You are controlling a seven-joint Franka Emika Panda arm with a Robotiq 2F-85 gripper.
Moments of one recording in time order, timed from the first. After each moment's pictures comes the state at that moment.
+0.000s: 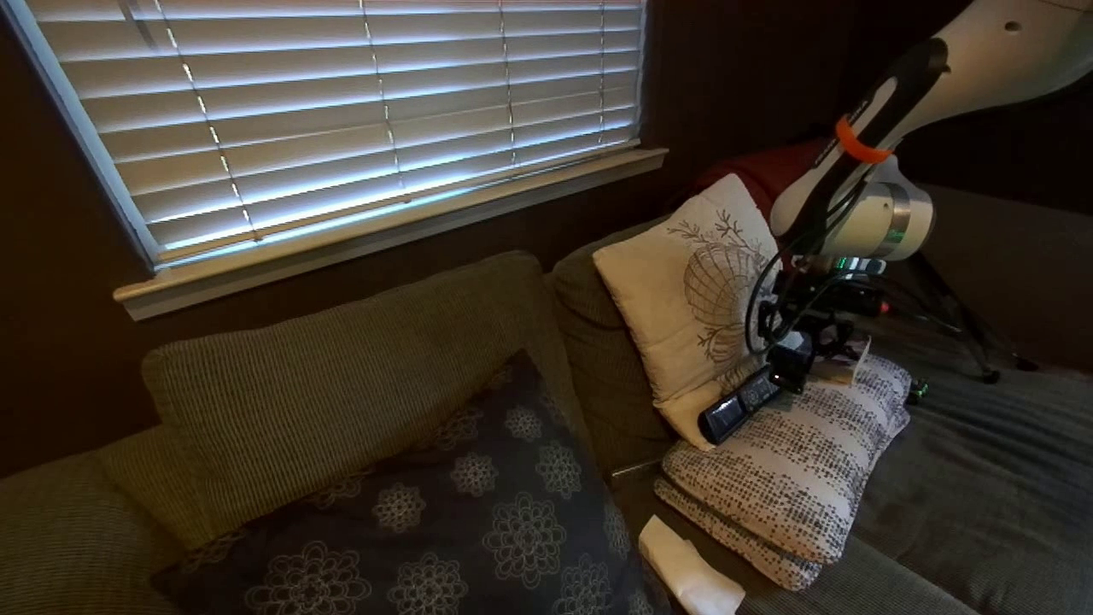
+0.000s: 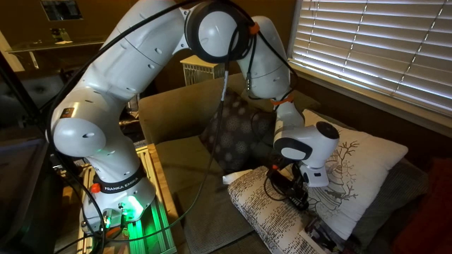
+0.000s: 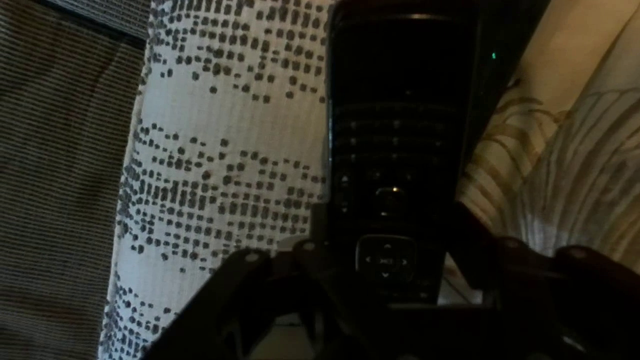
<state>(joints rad) -0.20 0.83 -0.14 -1.88 0.49 2.65 0.44</state>
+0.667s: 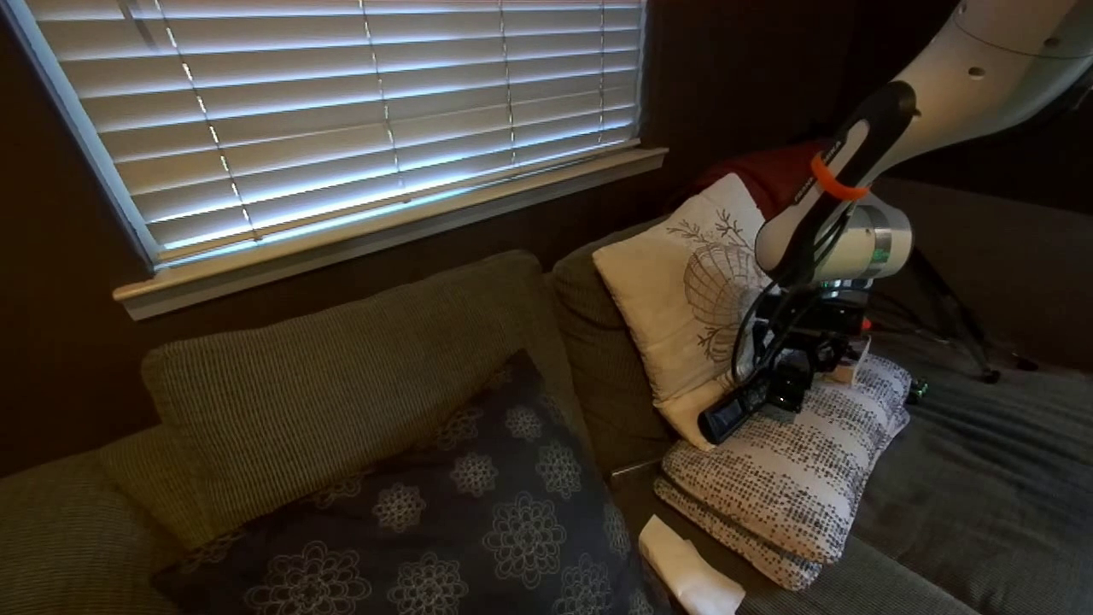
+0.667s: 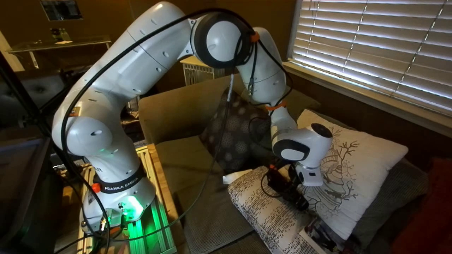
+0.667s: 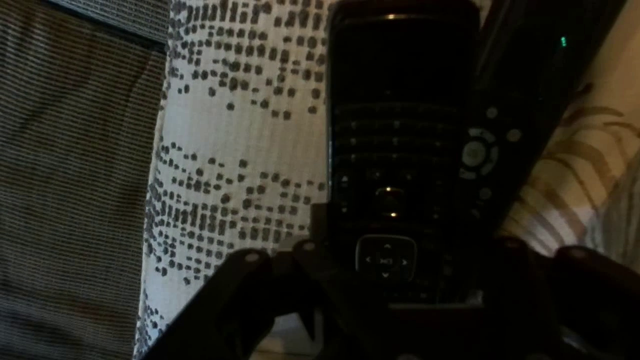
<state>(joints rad) -0.10 0.91 -0.22 -1.83 0.41 2.62 0.61</state>
